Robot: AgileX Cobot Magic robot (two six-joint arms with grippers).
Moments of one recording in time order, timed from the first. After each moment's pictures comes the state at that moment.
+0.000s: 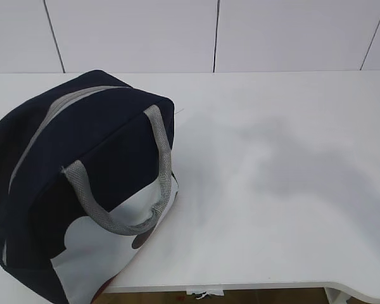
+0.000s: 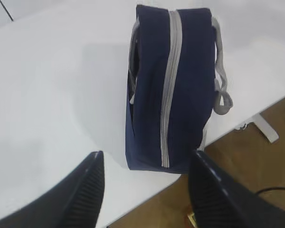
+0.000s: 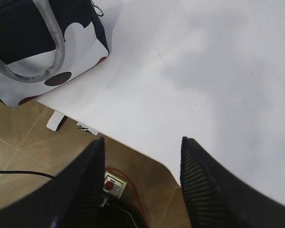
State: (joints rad) left arm -0.35 0.62 -1.12 -0.11 1.27 0.13; right arm 0.32 0.81 -1.17 0.12 1.26 -0.11
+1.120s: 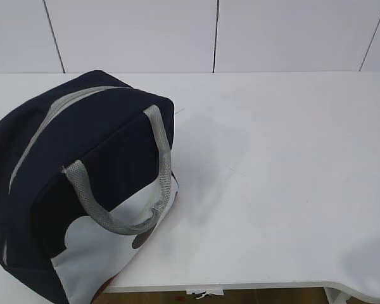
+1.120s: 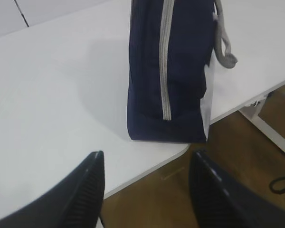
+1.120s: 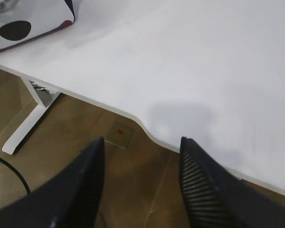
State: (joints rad) left arm -0.35 0.01 -0.73 -0.08 1.28 0.13; right arm 0.32 -0.02 -0.56 0.00 1.24 -0.09
